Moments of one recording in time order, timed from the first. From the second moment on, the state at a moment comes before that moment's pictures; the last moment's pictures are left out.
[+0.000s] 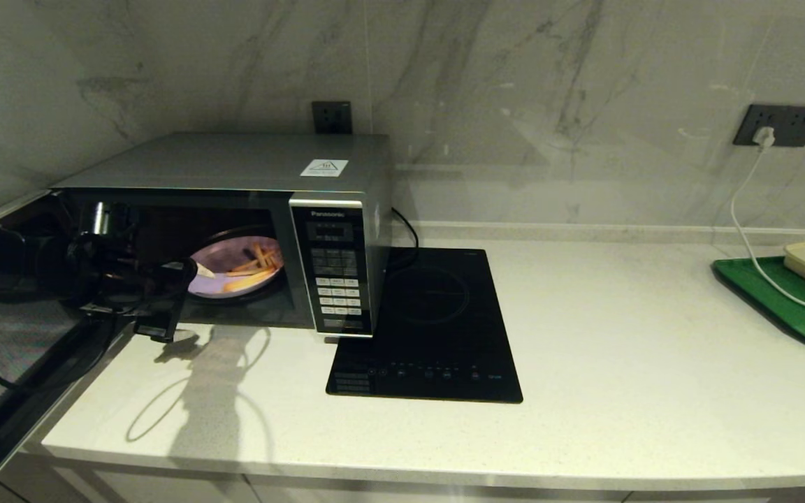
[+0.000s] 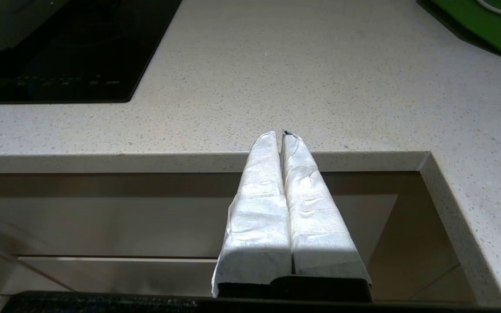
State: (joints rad) left arm 0.12 2.03 -1.37 0.08 -0.13 -1.31; right arm 0.00 0.00 -0.06 0.14 -0.04 0.09
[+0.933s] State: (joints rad) left arm 0.12 2.13 -1.45 0.08 -0.12 -1.33; right arm 0.00 0.00 -0.06 0.14 -0.04 0.09
